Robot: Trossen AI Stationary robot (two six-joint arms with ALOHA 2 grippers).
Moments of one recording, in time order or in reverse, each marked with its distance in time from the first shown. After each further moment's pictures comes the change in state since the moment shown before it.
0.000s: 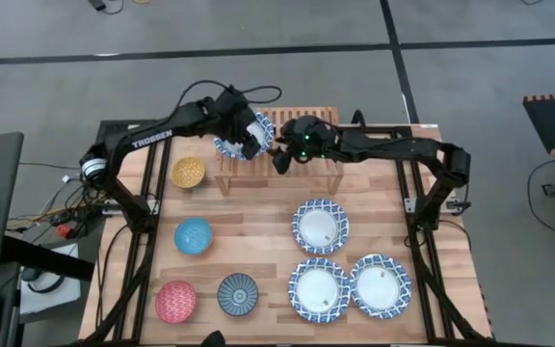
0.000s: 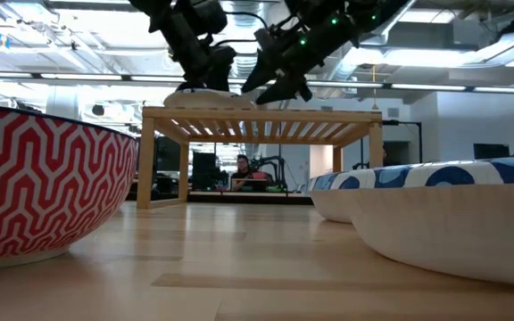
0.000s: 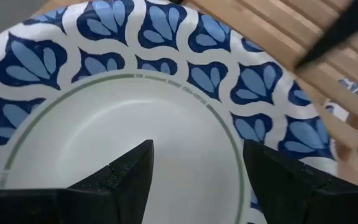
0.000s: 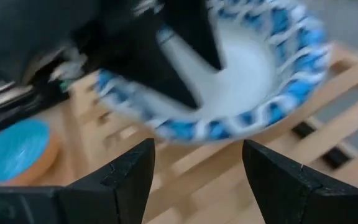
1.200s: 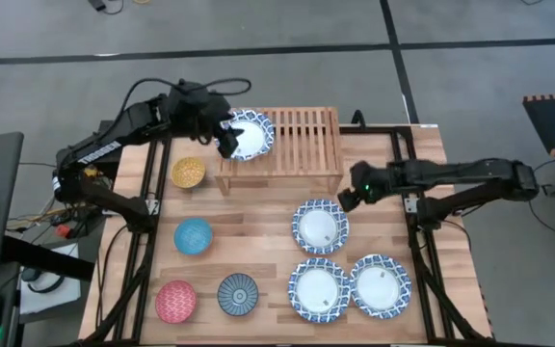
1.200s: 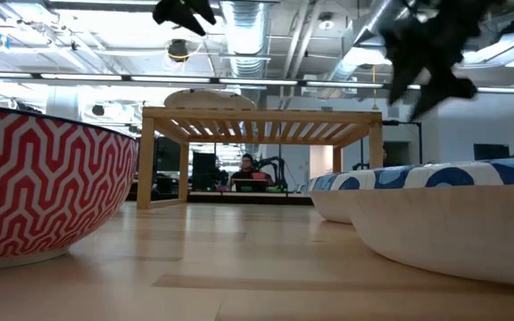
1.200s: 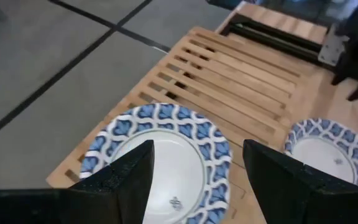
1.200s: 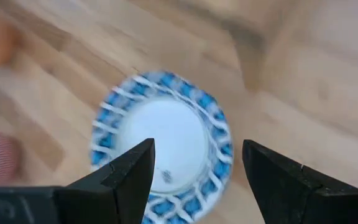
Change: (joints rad) left arm -0.176 -0.259 0.196 -0.175 -0.247 0.022; right arm 0.262 -0.633 -0.483 -0.684 0.030 0.755
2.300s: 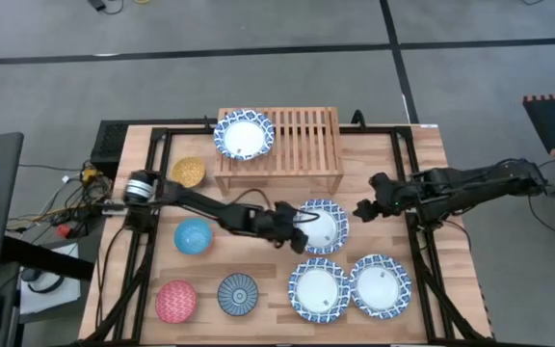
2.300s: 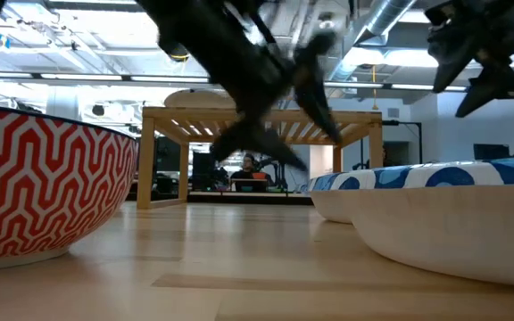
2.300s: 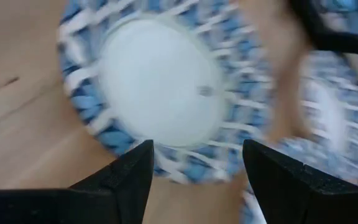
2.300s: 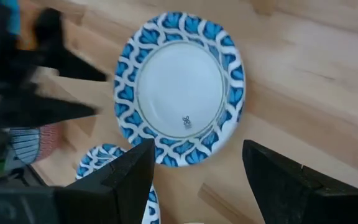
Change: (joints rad) left arm -0.541 0.624 -0.375 0.869 -0.041 -0.921; right arm 0.193 -0.243 -0.102 -0.054 0.003 0.285
